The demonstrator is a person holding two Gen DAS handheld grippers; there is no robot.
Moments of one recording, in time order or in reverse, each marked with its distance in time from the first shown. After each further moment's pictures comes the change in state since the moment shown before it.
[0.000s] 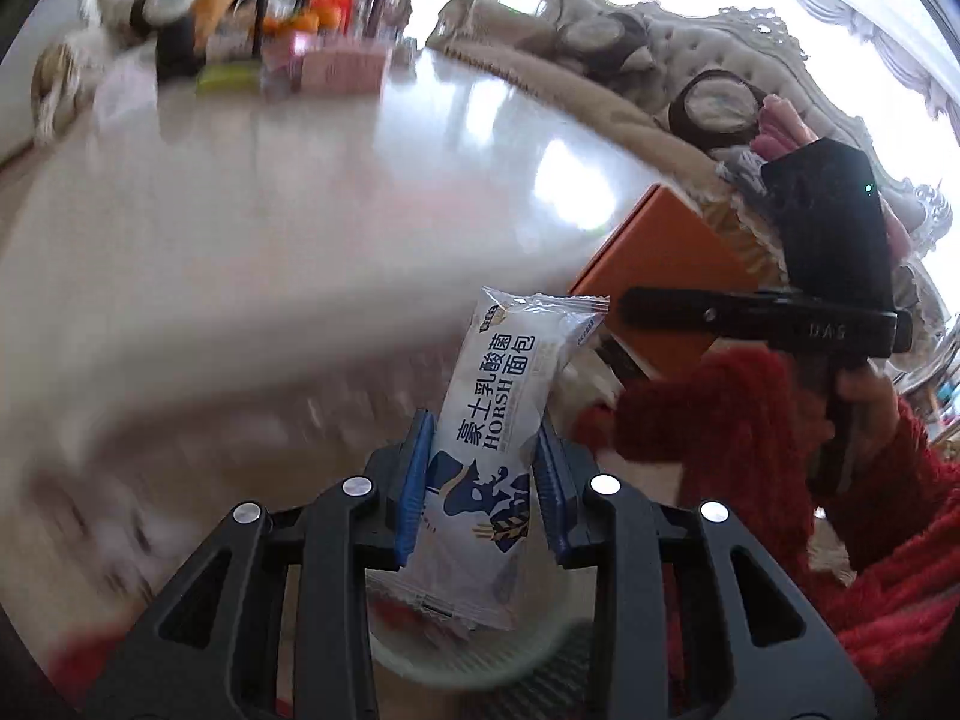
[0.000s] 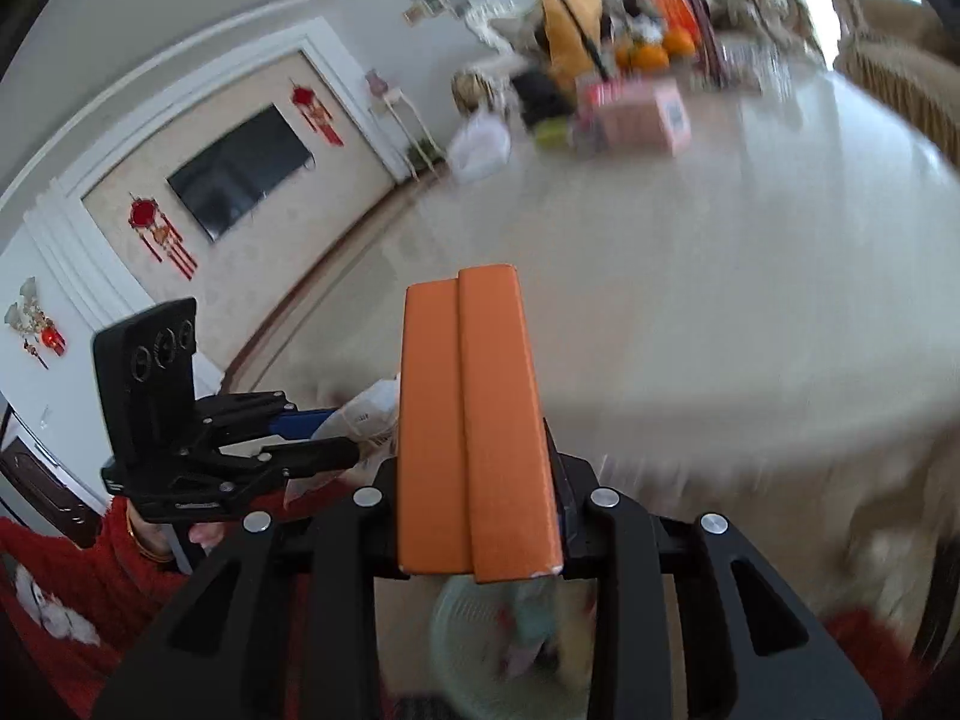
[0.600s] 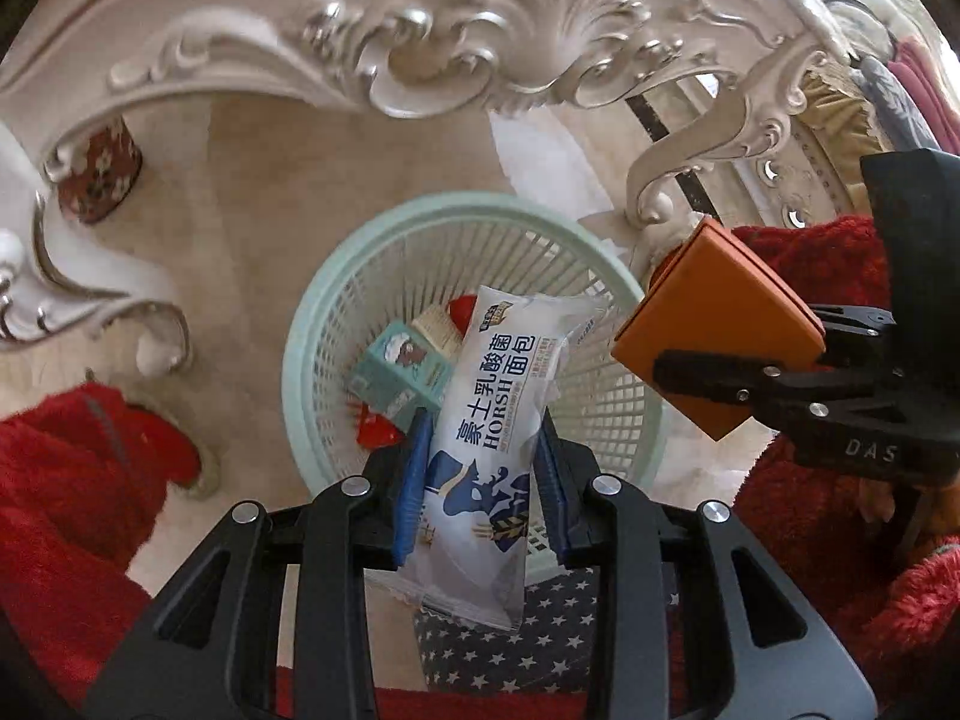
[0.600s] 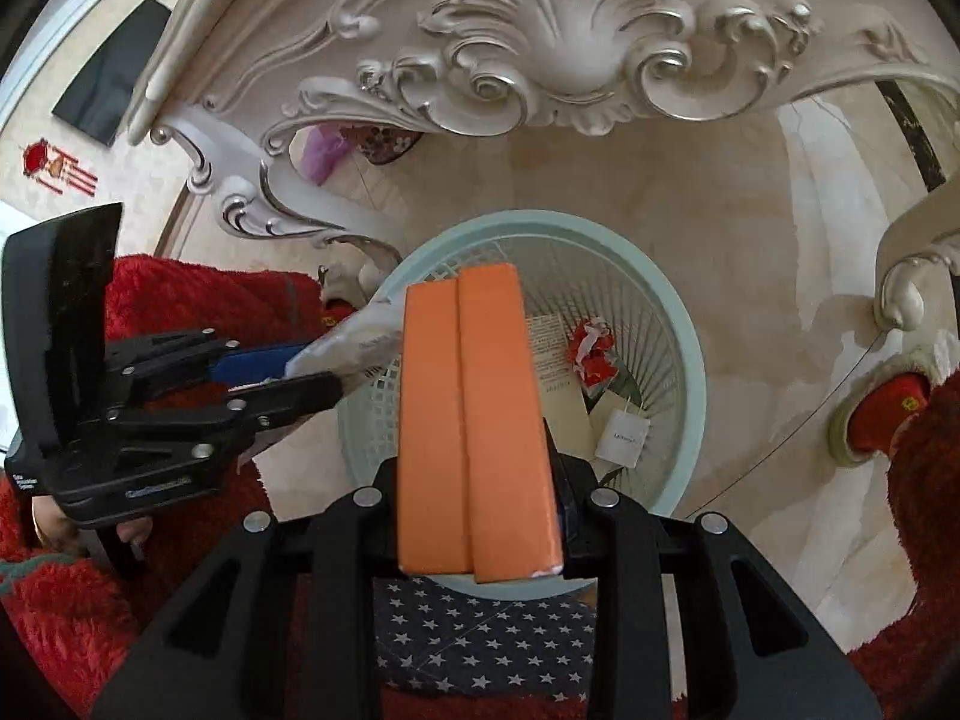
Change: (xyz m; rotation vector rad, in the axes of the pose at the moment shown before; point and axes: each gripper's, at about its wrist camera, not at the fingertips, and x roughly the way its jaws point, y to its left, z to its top) left arm 0.116 0.034 -0.112 -0.201 0.356 0.148; right arm 0.113 -0.027 -0.125 0.098 0.387 -0.200
